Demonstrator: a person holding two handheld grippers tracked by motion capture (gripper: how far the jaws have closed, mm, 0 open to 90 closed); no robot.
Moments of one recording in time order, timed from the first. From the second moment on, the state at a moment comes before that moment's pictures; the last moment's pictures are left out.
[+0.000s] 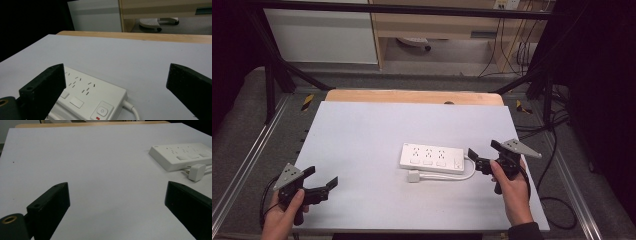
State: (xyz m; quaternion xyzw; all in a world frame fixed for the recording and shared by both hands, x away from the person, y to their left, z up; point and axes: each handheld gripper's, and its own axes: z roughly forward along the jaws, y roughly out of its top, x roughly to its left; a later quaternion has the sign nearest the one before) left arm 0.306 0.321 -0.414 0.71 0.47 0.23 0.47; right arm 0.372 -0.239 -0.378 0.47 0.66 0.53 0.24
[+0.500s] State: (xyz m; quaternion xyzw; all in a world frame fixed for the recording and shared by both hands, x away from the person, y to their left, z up) left arm 0.306 0.319 -0.414 0.71 0.47 0.23 0.47; right arm 0.386 -0.217 -0.377 0.47 0.67 0.54 0.22
